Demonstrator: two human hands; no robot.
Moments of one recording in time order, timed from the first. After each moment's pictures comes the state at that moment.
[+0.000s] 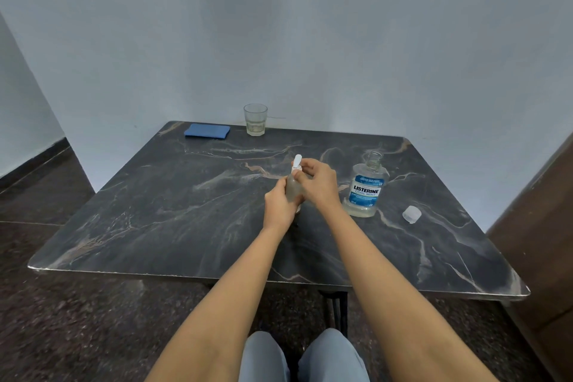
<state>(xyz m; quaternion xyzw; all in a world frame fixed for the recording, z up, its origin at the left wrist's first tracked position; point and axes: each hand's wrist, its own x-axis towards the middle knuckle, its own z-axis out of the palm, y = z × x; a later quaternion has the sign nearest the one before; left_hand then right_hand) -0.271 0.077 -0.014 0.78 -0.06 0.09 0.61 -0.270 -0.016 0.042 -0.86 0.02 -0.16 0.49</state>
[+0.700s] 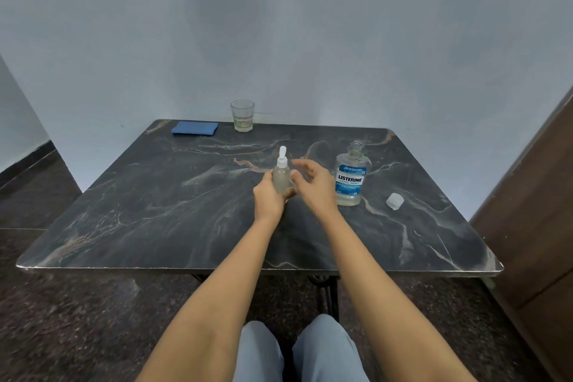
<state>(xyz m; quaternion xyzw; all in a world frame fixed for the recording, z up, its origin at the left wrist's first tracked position) -0.282 0.070 -0.004 0.80 0.00 0.07 0.59 -0.316 -0.032 0.040 -0.83 0.02 -0.18 0.53</state>
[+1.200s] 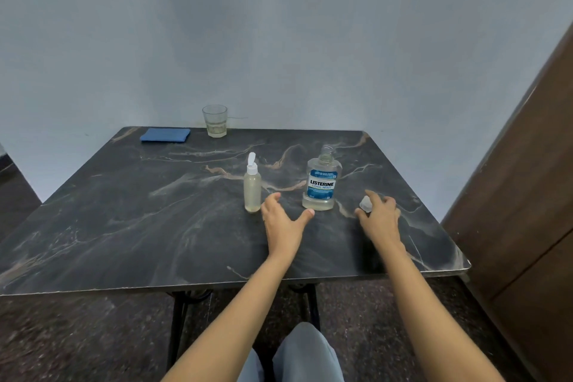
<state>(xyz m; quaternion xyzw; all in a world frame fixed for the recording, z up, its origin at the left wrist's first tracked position) -0.340 -0.005 -0.013 0.79 -0.01 0.08 0.61 -0.355 -0.208 -0.010 -0.91 0.26 -0.13 0.29</state>
